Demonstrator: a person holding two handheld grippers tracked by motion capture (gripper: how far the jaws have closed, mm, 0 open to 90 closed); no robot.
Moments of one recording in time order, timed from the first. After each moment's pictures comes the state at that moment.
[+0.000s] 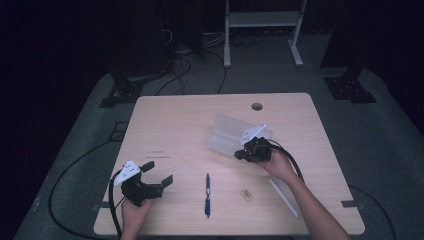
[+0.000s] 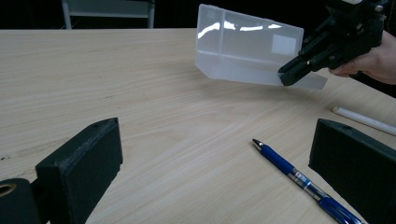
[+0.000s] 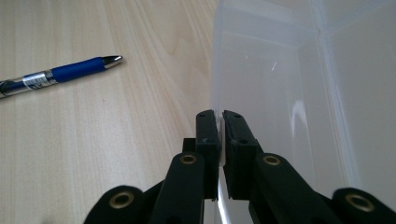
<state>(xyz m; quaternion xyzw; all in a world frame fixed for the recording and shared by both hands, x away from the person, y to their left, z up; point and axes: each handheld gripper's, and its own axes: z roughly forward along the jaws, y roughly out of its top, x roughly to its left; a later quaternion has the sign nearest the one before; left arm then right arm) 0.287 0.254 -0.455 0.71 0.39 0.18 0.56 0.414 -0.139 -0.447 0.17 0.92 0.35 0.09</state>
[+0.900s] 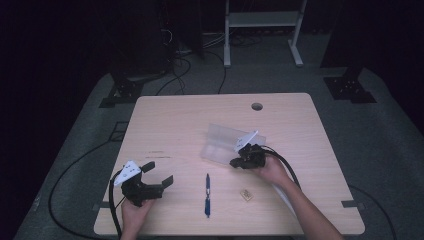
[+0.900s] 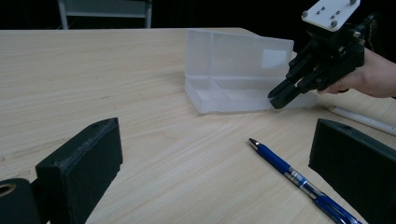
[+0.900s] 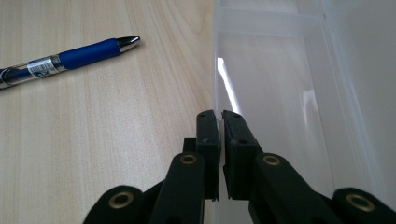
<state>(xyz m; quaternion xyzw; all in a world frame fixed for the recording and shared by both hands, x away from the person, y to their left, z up) 0.286 0.254 -0.454 0.71 0.39 0.18 0.56 0.413 -0.125 -0.474 0.16 0.93 0.33 0.05</state>
